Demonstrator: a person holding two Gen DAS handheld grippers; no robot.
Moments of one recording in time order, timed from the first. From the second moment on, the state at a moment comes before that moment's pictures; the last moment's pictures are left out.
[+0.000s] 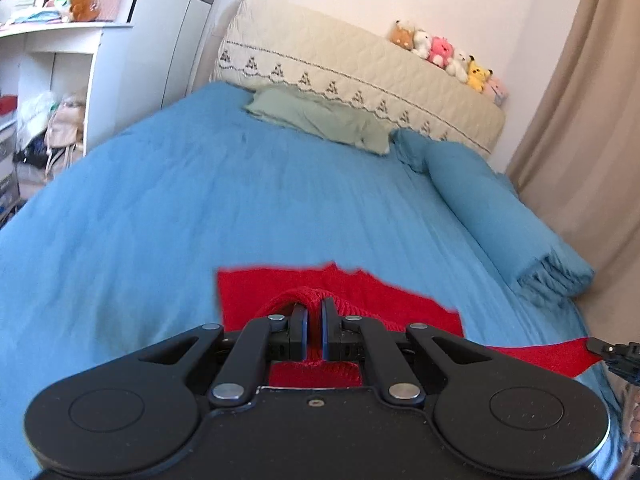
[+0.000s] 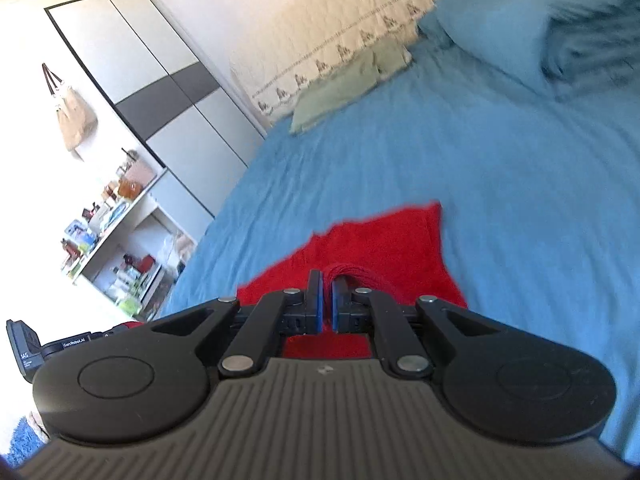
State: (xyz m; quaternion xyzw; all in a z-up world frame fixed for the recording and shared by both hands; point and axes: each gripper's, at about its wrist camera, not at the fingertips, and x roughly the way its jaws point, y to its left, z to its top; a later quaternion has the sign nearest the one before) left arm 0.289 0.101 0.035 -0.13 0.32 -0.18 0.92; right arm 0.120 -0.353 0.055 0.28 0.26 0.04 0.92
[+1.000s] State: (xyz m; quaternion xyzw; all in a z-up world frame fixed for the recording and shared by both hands) left arm 0.487 0.048 -0.077 -0.08 0.34 -0.09 0.93; right arm 0.404 -0.395 -0.098 0.20 0.30 -0.09 0.93
